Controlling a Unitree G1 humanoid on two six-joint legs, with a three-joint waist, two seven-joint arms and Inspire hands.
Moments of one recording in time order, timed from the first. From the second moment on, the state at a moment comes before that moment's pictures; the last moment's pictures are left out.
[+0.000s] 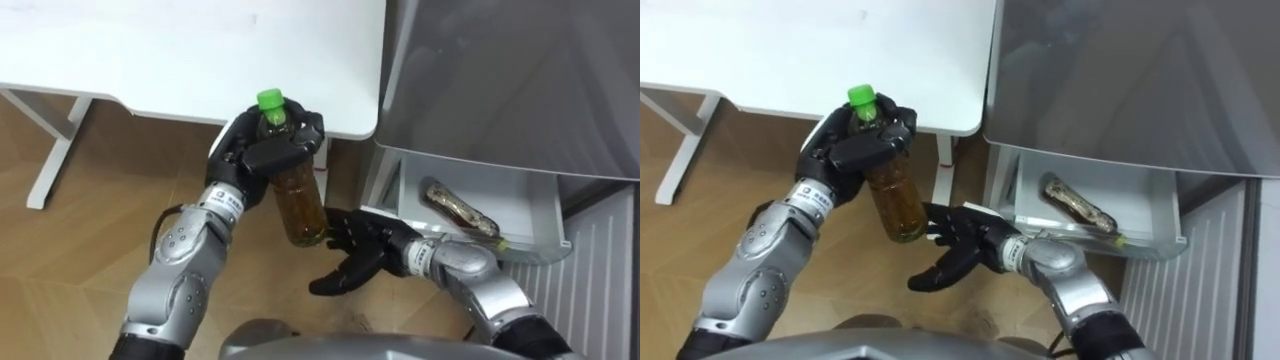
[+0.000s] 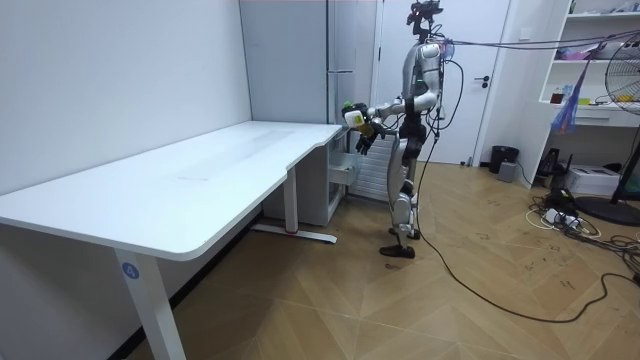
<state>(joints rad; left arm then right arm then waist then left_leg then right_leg) 0.17 0.18 -0.20 -0.03 -0.51 0.15 -0.12 0.04 -0.19 0.34 0.45 0.05 0.12 0.60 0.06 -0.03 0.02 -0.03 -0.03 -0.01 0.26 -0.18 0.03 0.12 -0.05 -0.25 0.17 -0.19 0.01</state>
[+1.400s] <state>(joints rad) 0.17 0.18 -0.30 0.02 -0.48 0.15 -0.25 0.06 -0.20 0.35 0.38 0.36 0.12 0.63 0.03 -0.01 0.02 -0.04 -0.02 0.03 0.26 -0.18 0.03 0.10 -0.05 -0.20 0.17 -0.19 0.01</state>
